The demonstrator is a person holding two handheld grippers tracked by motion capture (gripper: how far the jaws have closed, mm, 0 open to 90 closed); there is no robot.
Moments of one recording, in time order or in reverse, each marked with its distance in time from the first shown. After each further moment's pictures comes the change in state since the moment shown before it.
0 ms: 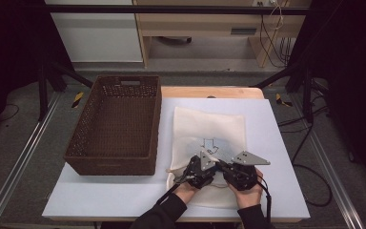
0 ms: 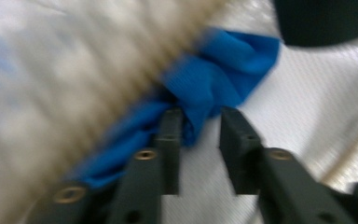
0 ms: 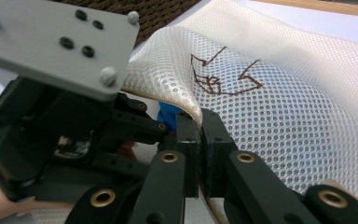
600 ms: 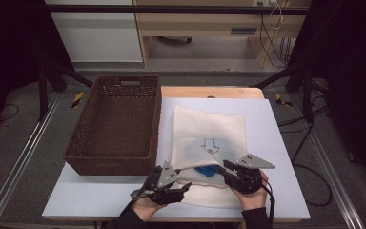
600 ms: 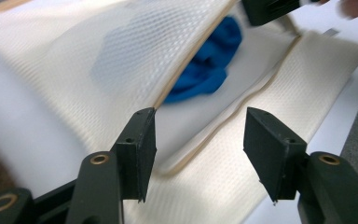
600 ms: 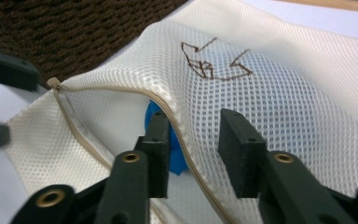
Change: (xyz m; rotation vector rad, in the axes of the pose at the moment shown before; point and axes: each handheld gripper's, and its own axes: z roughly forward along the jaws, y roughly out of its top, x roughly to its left) left arm 0.024 -0.041 -0.131 -0.073 0.021 0.032; right arm -0.003 -0.007 -0.011 0.007 -0.020 0.012
